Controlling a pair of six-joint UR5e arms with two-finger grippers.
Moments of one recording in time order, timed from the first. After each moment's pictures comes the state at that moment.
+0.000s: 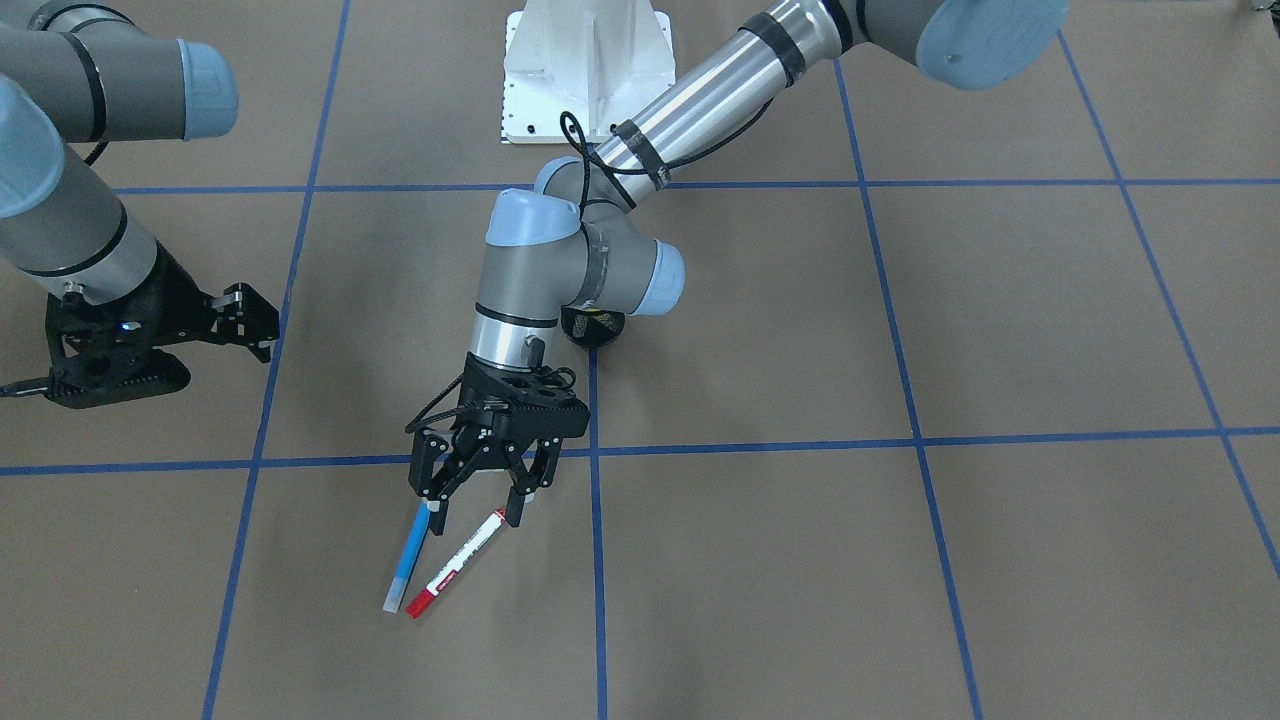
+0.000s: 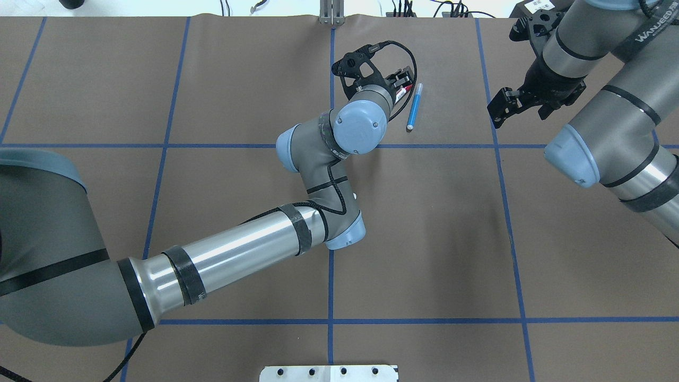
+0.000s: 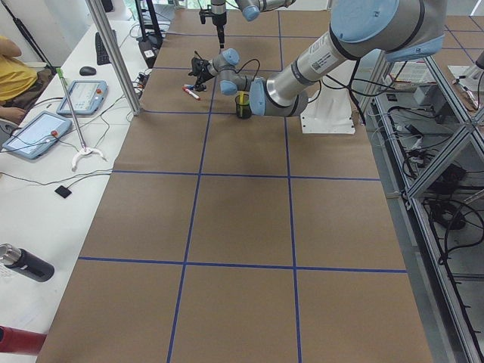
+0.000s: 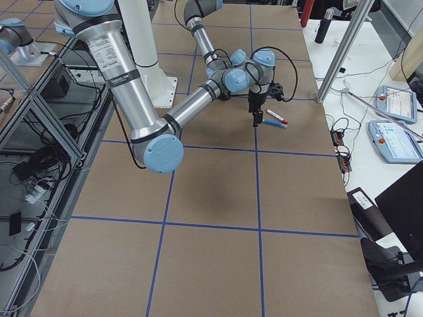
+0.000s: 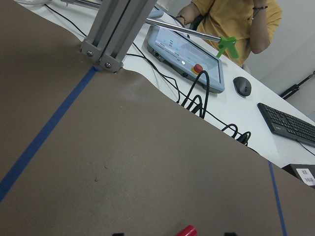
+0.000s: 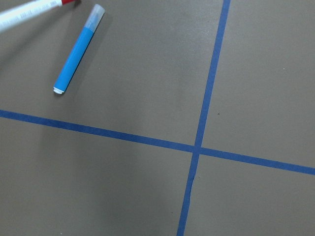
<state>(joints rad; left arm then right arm) -0.52 -2.83 -0.62 -2.57 -1.20 -1.61 0.98 -1.12 1.79 -1.77 2.16 0.56</state>
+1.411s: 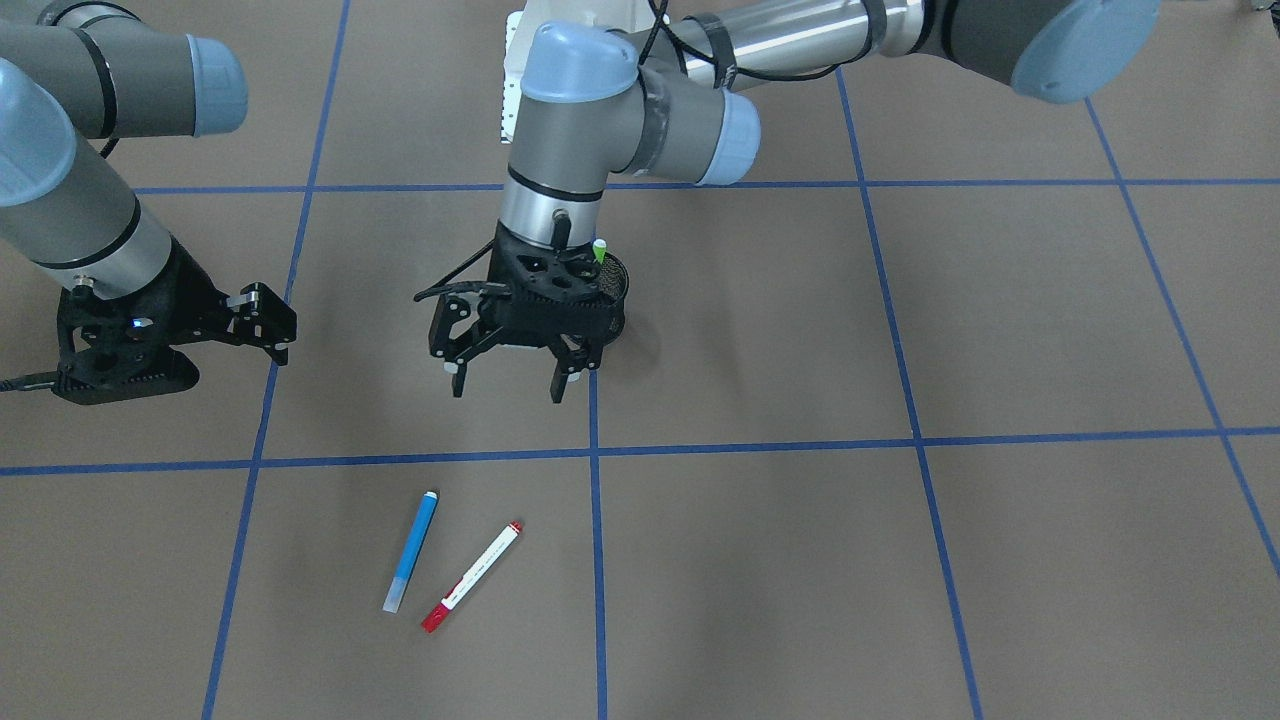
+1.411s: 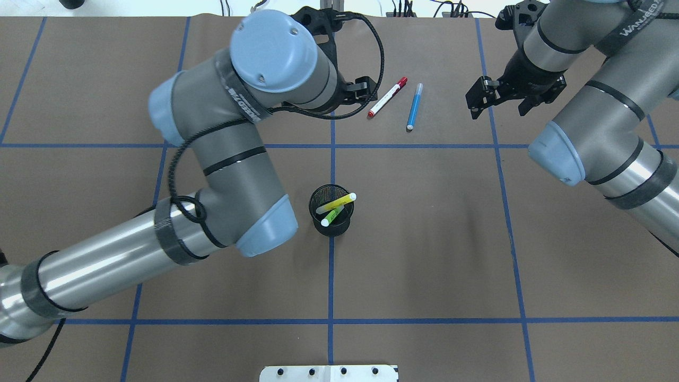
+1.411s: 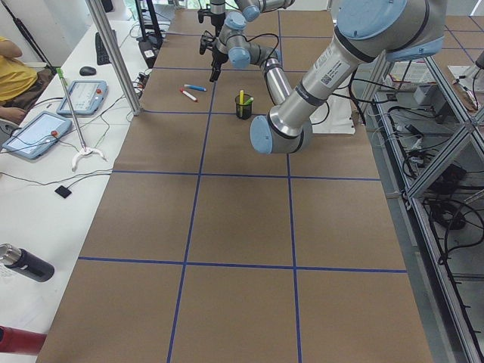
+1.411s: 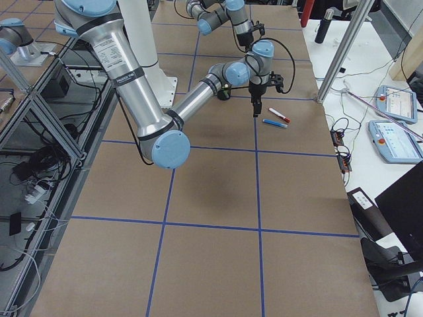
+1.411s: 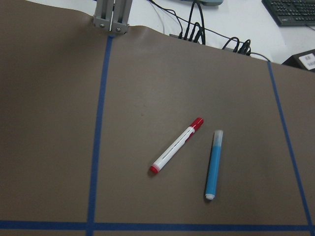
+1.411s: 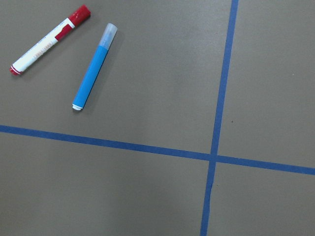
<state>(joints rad) -0.65 -2.47 -1.66 -1.63 -1.75 -1.20 0.95 -1.05 1.79 -1.74 2.16 0.77</state>
